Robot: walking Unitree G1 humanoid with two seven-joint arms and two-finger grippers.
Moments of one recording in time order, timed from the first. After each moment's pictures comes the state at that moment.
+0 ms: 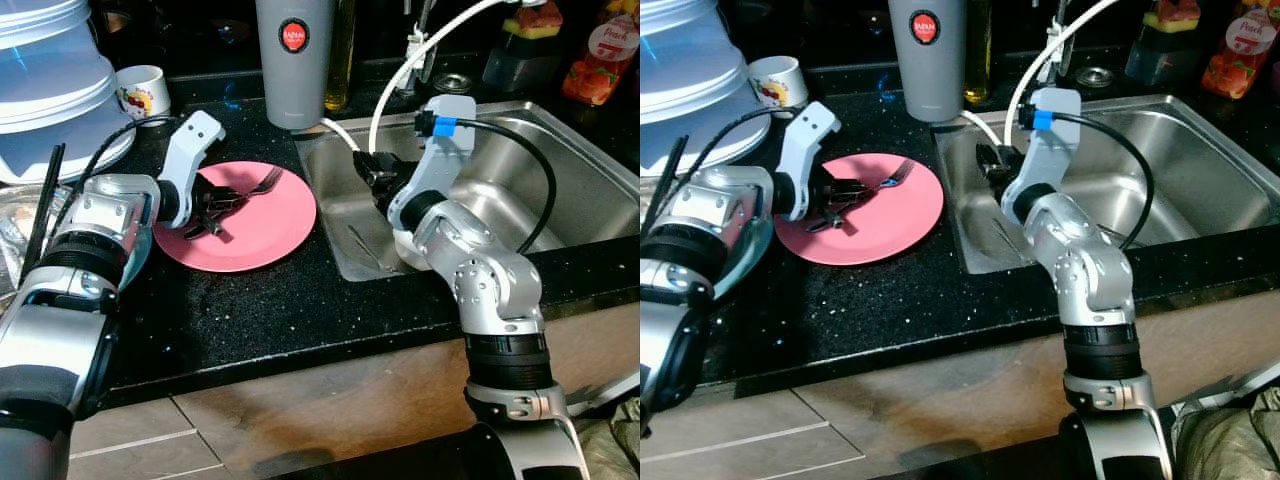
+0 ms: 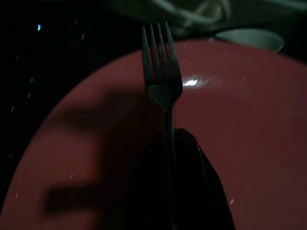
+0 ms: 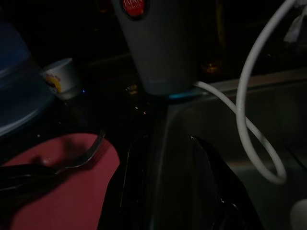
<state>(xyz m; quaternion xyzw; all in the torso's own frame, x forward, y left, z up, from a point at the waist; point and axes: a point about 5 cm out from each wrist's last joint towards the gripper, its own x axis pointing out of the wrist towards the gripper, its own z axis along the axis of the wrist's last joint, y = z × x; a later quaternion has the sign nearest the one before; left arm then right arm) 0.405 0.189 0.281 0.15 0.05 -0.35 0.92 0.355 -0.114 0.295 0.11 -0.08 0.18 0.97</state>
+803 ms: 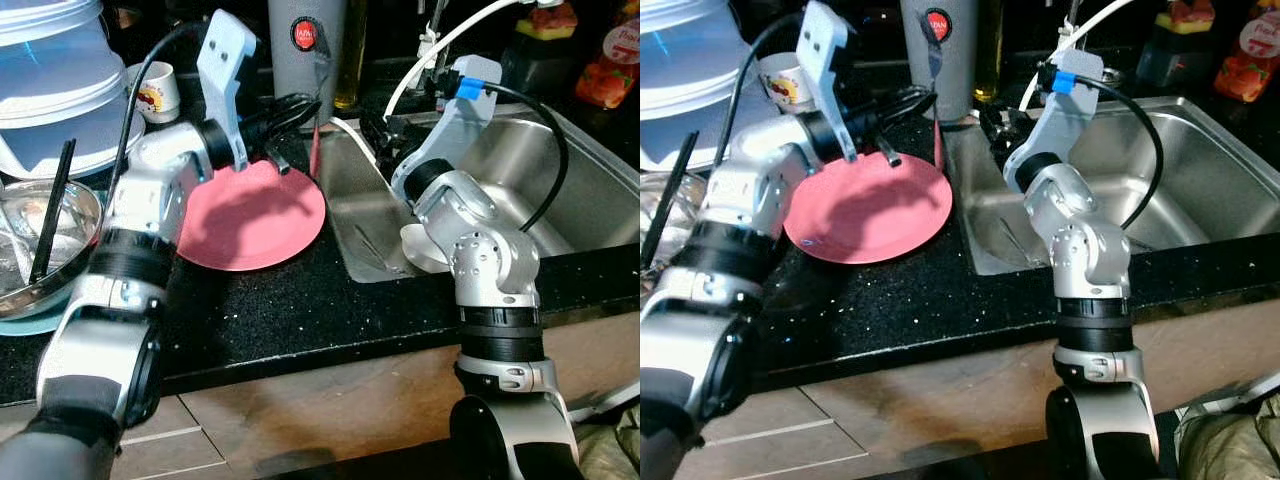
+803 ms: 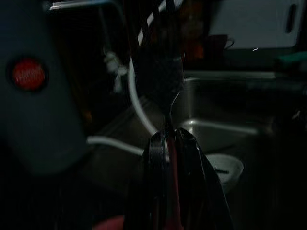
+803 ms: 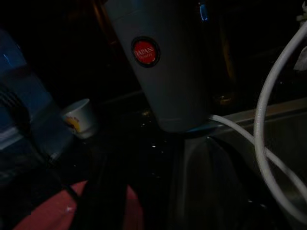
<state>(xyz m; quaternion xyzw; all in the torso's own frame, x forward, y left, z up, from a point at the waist) 0.379 0.127 0.333 0.09 -0.21 -0.40 0.89 0.361 -0.115 0.321 0.17 -0.13 0.18 0.96</state>
